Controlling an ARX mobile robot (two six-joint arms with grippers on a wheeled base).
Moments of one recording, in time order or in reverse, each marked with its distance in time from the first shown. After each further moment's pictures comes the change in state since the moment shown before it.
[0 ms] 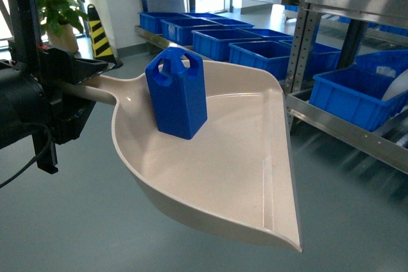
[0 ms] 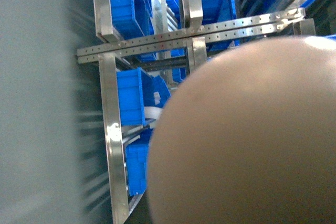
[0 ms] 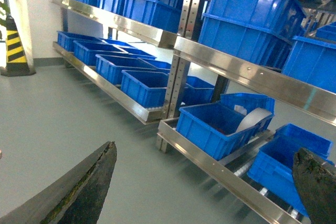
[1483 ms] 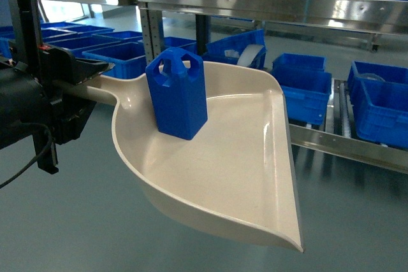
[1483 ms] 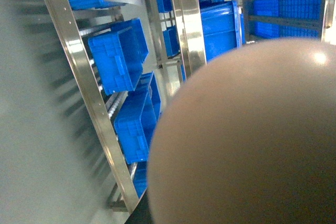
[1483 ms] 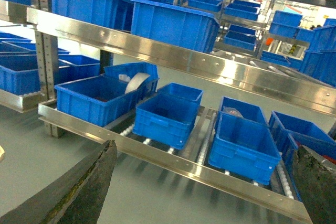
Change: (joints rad) left arm -0.001 0.000 0.000 -0.001 0.000 0.000; right arm 0.000 0.000 0.000 0.000 0.000 0.000
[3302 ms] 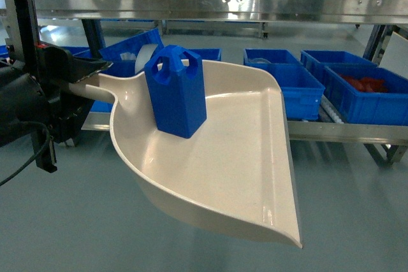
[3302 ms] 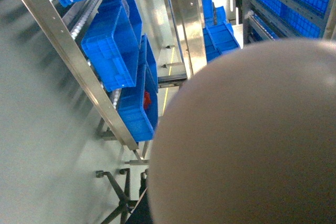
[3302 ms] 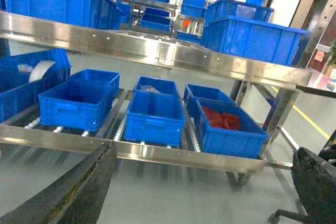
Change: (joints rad) left arm 0.000 0.000 0.000 0.004 0.000 0.000; right arm 0.000 0.000 0.000 0.002 0.003 0.000
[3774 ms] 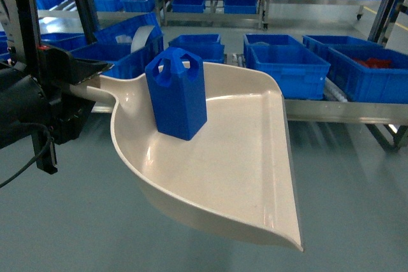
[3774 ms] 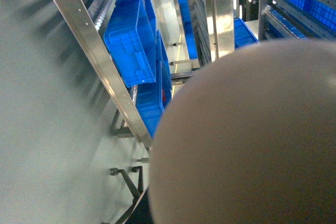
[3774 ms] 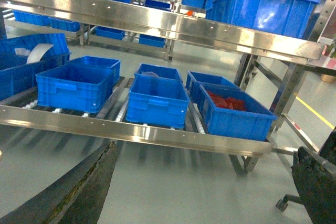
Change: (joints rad) left arm 0.000 0.000 0.000 -0.003 0.000 0.000; right arm 0.000 0.000 0.000 -0.003 0.000 0.000
